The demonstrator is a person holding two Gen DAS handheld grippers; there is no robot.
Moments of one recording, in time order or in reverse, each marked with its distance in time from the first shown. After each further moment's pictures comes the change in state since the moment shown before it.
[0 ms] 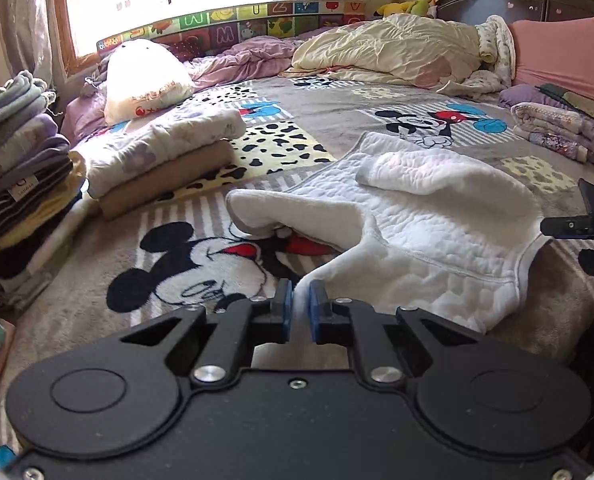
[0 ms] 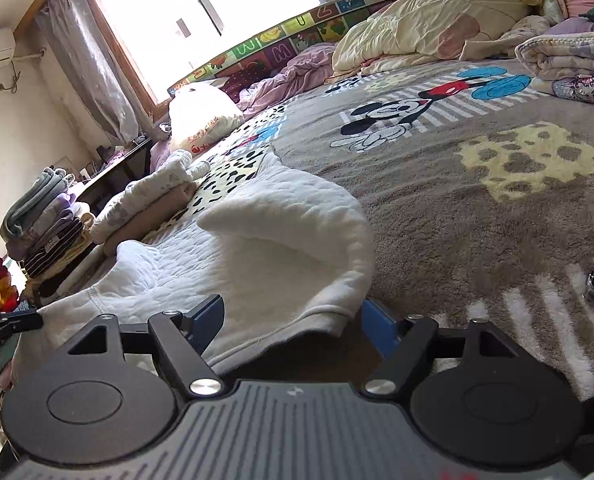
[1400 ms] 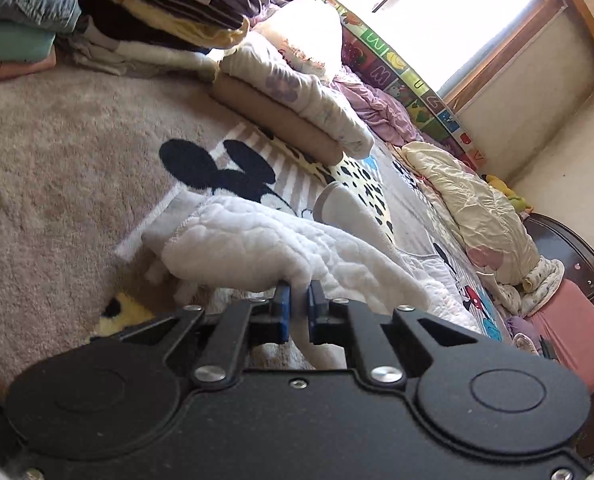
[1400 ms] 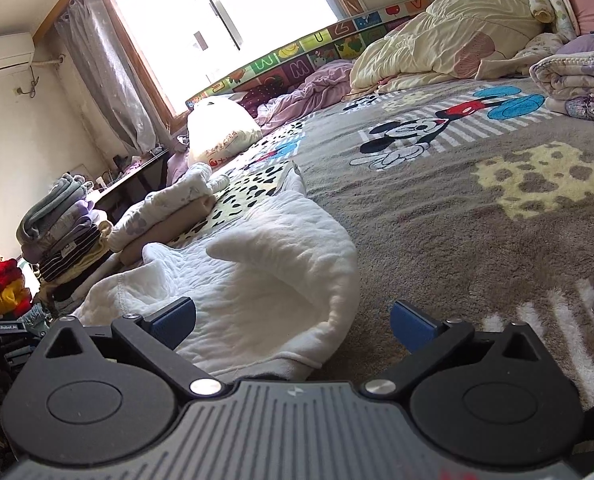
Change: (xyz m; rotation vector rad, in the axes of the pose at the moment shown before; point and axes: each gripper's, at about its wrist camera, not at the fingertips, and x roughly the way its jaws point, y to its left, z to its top) left arm 0.012 0.082 -0.067 -0.902 -0.113 -0.079; right arm -0.010 0.010 -0.001 -0.024 -0.053 0.040
